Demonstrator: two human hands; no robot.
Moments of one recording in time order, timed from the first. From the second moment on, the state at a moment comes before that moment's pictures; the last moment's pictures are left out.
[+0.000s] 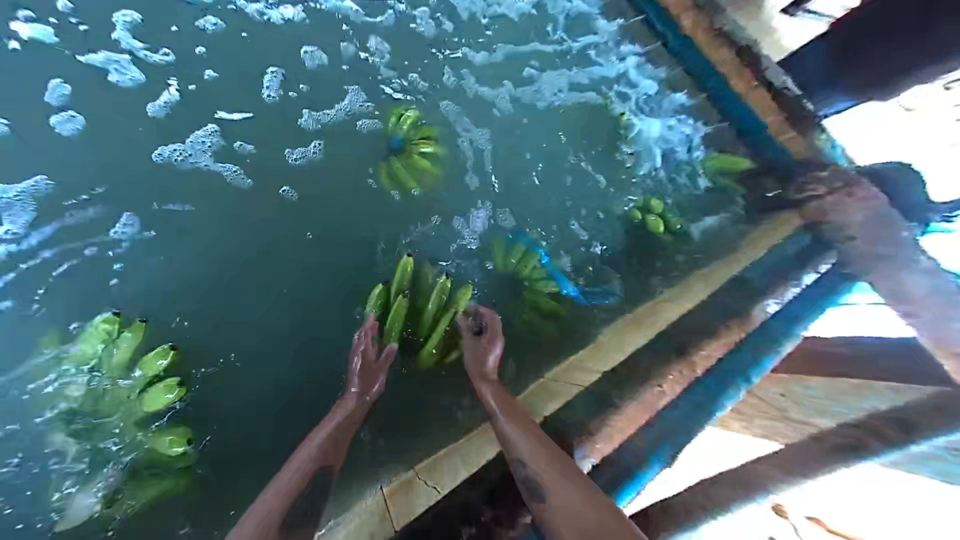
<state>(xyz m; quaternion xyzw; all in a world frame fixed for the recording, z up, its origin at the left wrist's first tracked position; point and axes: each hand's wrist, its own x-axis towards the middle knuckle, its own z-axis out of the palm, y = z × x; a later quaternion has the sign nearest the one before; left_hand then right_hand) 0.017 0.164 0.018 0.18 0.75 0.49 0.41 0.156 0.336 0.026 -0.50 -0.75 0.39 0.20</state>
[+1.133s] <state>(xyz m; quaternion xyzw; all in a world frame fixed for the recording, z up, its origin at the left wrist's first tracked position) 0.039 0.024 -0.029 0.02 0.80 0.15 0.57 0.159 0.287 -0.056 -0.64 -0.38 0.67 -0.03</state>
